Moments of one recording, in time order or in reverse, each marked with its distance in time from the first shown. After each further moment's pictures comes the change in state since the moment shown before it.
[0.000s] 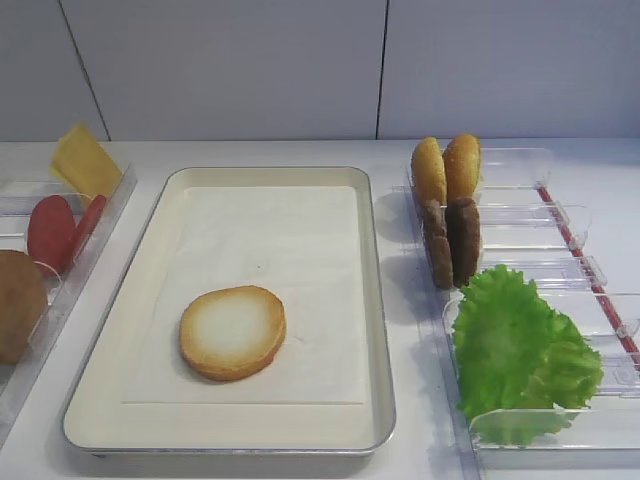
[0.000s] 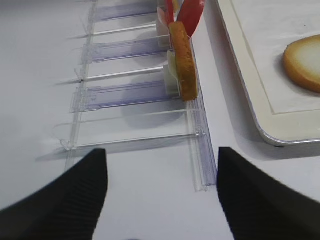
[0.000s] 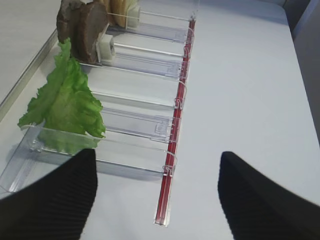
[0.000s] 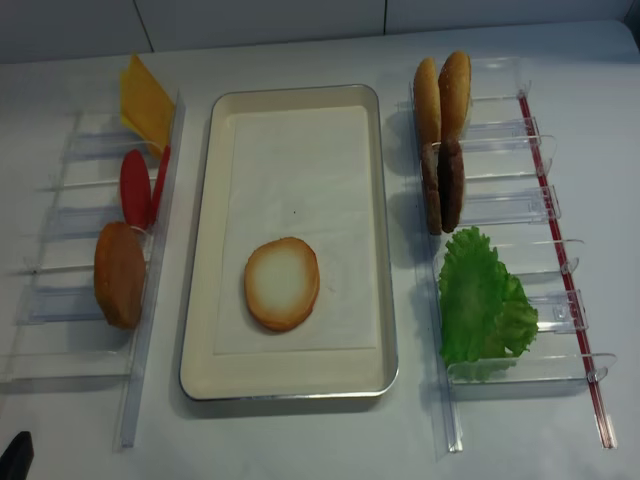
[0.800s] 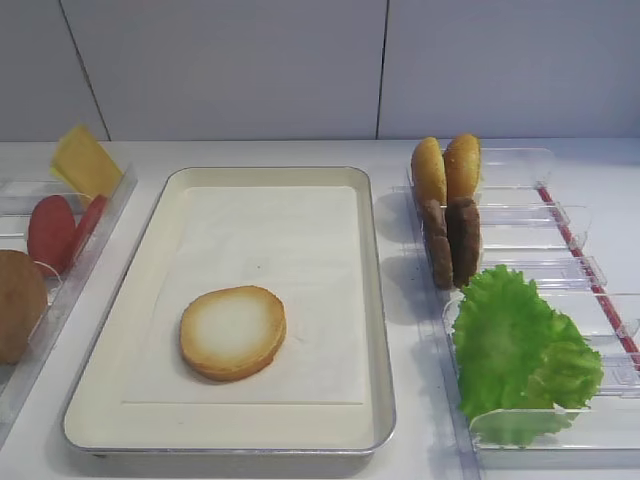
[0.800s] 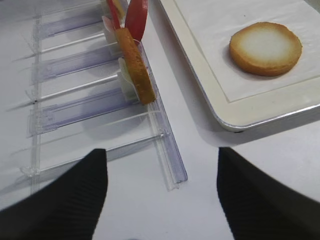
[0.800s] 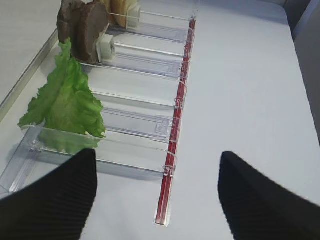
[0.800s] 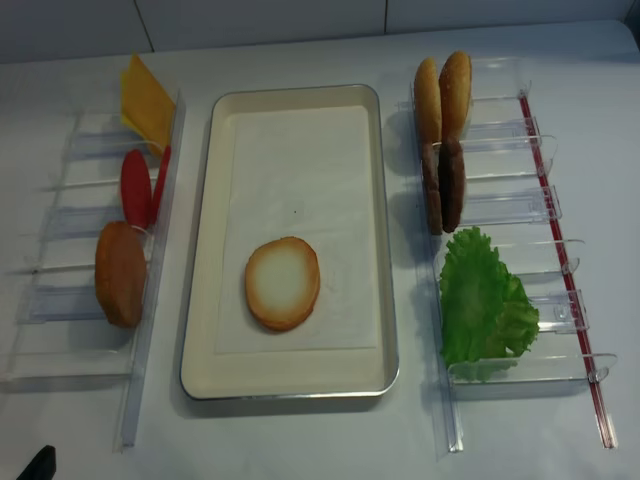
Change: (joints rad) left arm -0.211 0.000 -0.001 0.000 0.000 0.000; right arm 0.000 0.000 0.000 0.000 0.000 0.000
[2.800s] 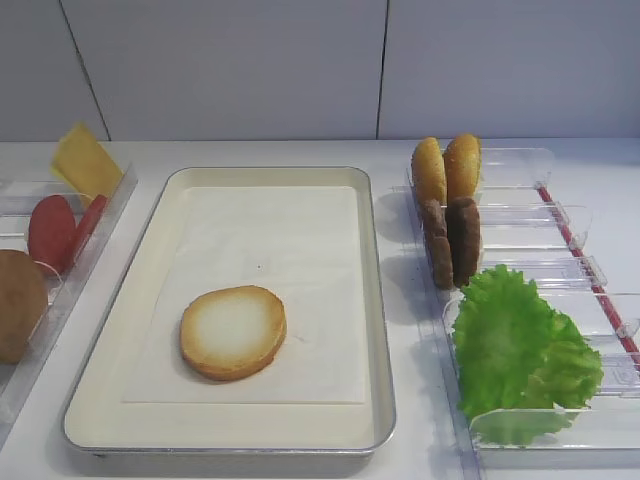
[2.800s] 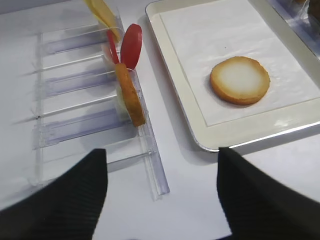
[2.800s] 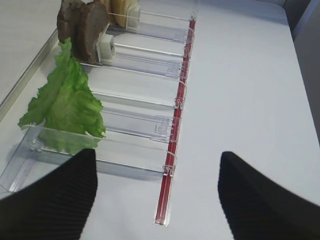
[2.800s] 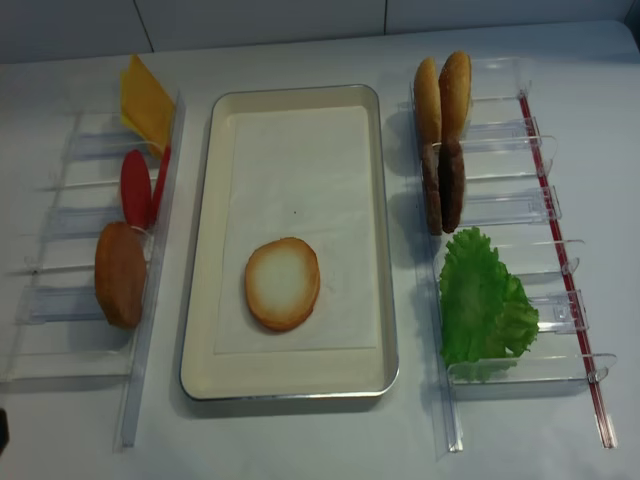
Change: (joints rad) left arm 0.000 0.208 -0.287 -0.033 0.094 -0.044; right arm 0.000 0.000 0.000 0.000 0.000 0.000
